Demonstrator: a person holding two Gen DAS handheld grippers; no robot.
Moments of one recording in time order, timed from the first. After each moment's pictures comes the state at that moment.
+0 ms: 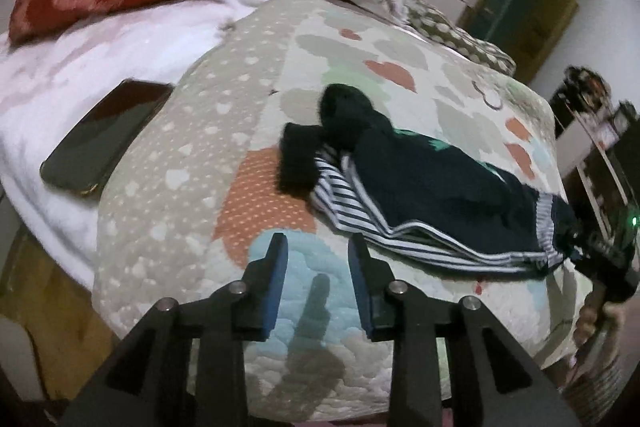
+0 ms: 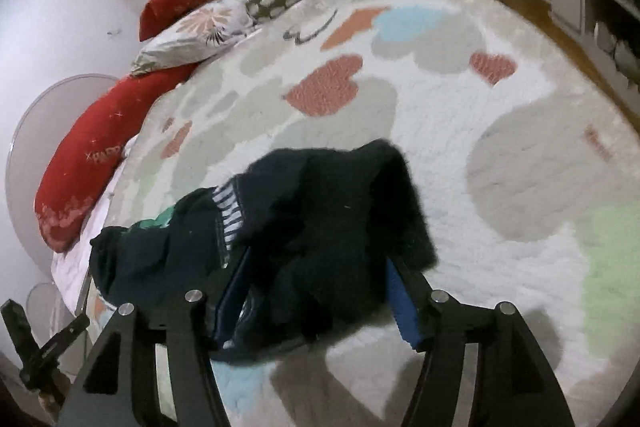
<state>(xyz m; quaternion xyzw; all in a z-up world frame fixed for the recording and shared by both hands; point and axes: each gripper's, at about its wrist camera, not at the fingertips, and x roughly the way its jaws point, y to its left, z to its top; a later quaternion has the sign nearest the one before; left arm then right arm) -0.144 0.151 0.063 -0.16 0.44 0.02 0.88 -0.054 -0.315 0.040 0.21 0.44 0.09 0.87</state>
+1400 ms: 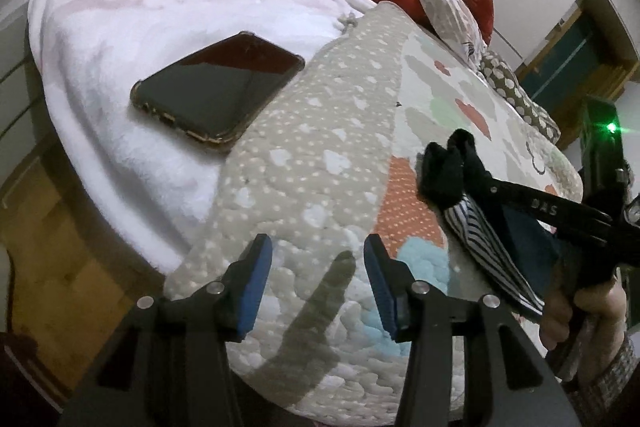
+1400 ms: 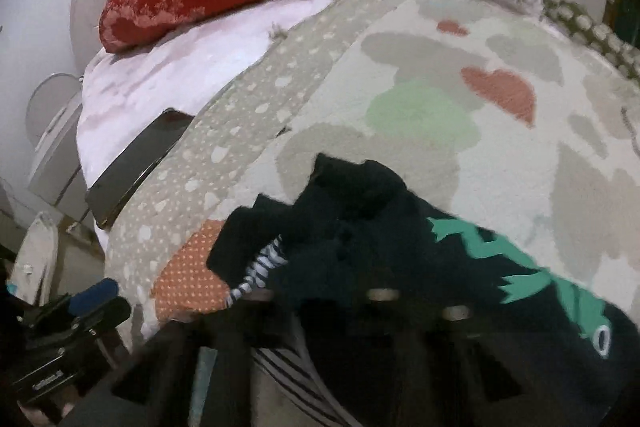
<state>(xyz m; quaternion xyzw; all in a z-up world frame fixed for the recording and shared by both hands) -0.172 0.245 0.027 -0.28 0.42 0.09 0.86 0.005 0.048 0.038 -0.08 0.50 0.31 0.81</state>
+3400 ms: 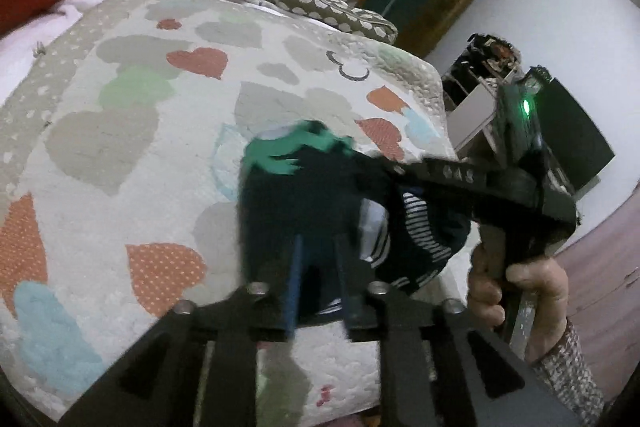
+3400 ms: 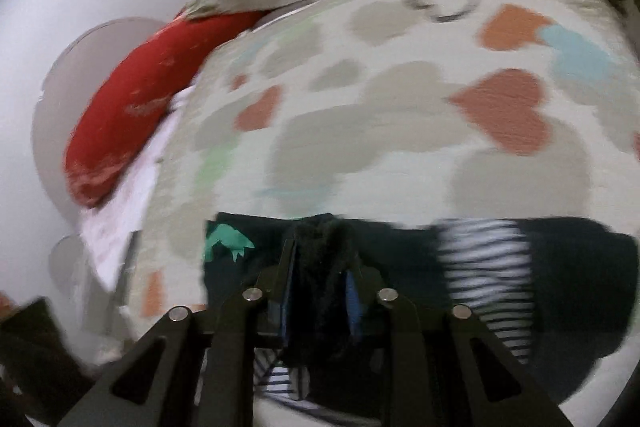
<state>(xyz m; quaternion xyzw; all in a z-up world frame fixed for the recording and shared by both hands) -0.076 0.003 0.087 -0.17 0.44 -0.18 0.87 0.022 -0.224 0.071 0.17 0.50 0.17 0.84</state>
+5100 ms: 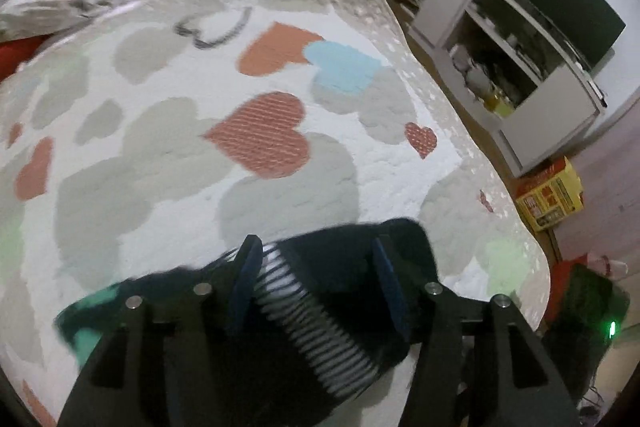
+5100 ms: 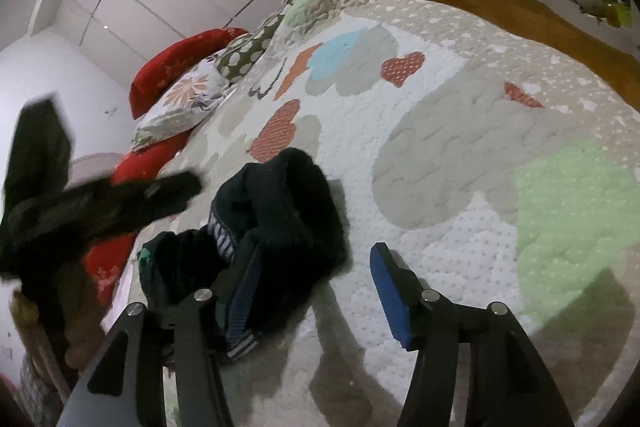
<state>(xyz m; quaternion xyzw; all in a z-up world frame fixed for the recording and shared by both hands) 0.047 -0.218 0.087 0.03 0.54 -0.25 0.80 -0.090 -0.380 0.026 0.33 0.37 0.06 0.87</state>
